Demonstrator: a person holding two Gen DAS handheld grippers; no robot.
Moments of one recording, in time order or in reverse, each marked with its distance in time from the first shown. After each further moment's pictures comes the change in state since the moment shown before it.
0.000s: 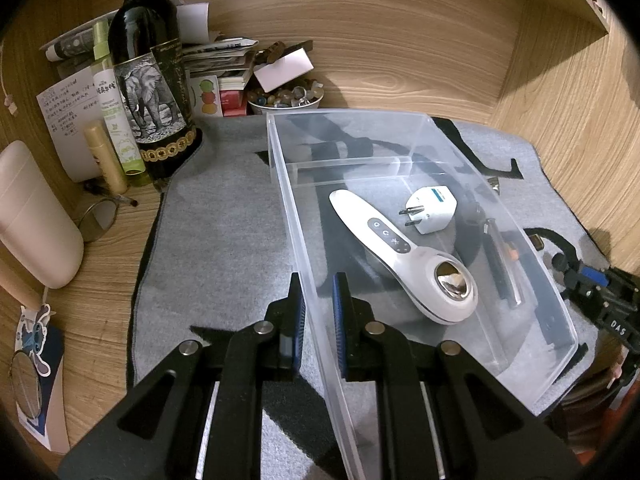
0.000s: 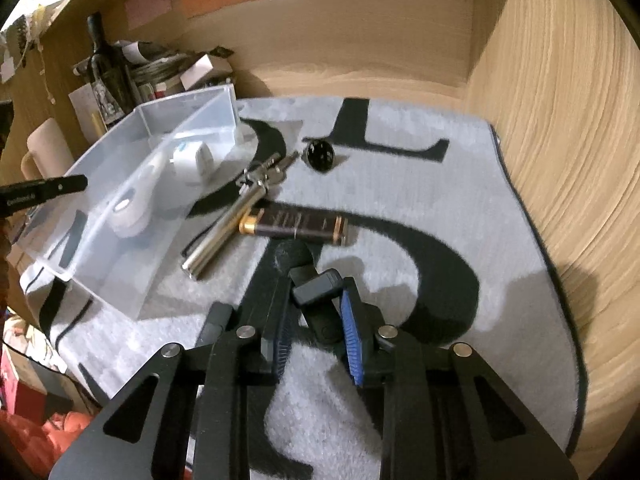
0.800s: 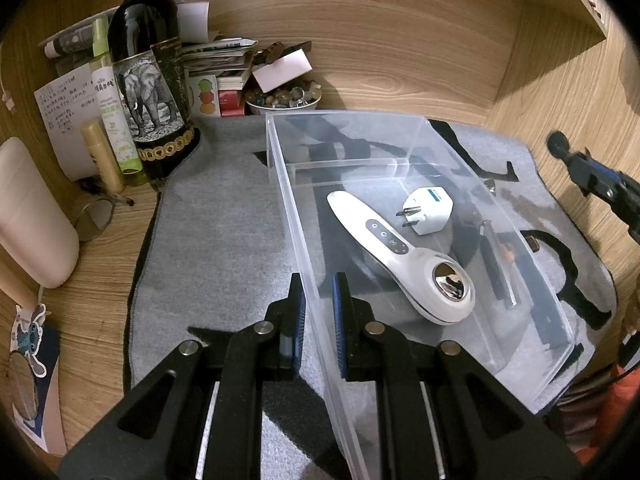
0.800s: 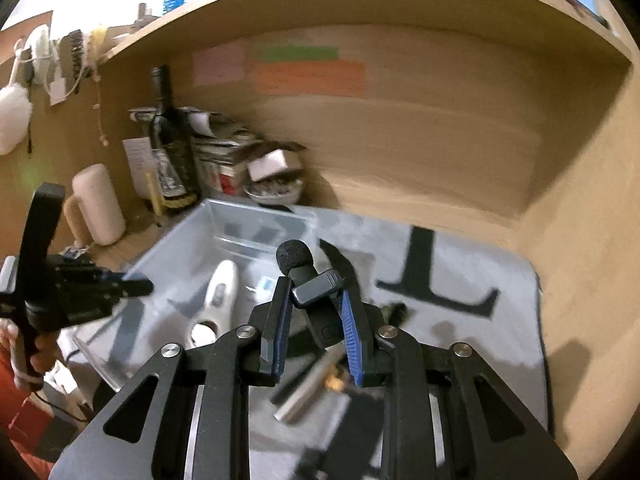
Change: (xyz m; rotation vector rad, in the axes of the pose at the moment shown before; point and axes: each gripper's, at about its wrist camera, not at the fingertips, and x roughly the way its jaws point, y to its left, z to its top) left arm -0.001 -0.002 0.000 -0.005 -0.002 -0.005; right arm -0.022 0.069 0.089 -0.169 -0.231 0.104
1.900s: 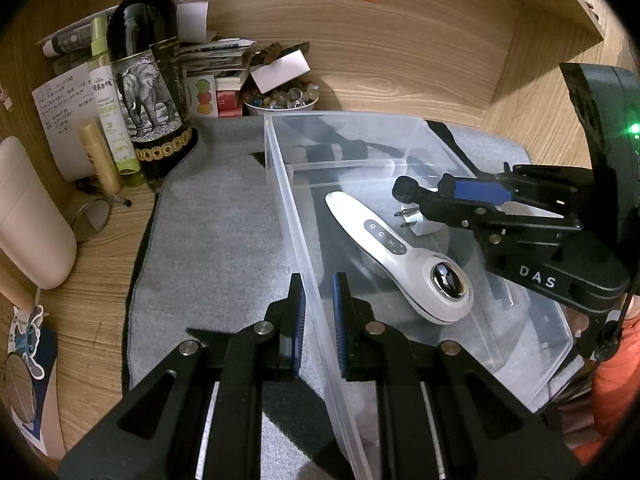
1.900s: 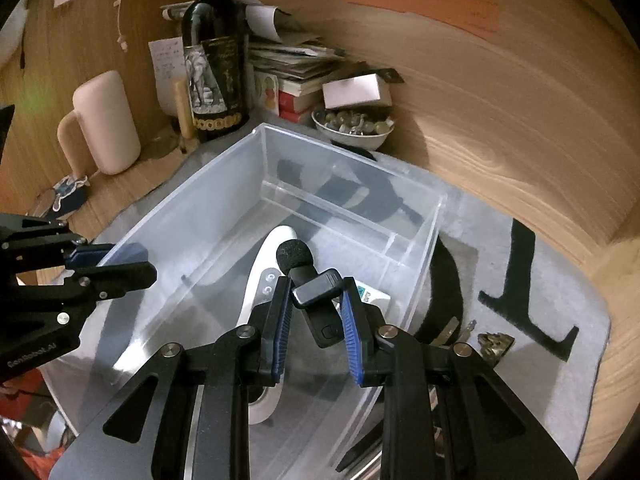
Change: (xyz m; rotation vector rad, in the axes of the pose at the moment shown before) left arm 0.000 0.002 -0.001 0.003 -0.009 -0.021; right arm 0.103 0.061 0.008 -0.182 0.273 0.105
